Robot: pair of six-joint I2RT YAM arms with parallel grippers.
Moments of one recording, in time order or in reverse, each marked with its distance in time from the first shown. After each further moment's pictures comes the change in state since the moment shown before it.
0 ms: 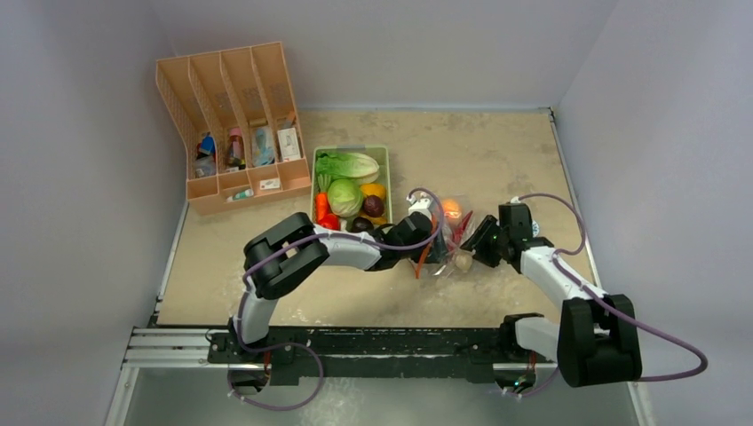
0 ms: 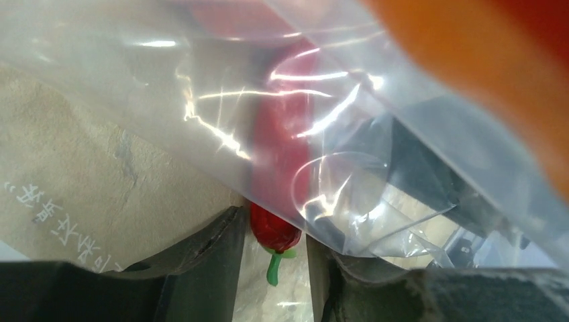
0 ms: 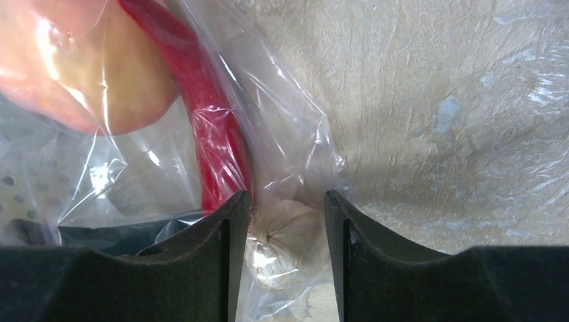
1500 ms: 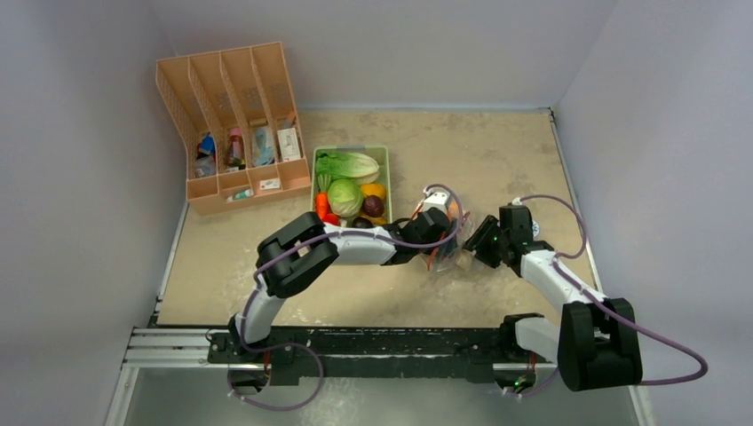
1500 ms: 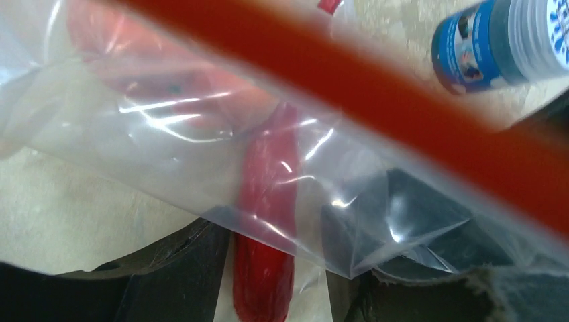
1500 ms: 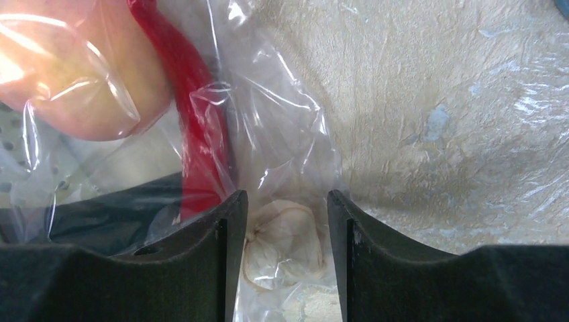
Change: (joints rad) left arm -0.024 0.070 0.166 -0.137 -0.145 0.167; right arm 0.001 -0.013 -0.031 0.048 0.020 -0.002
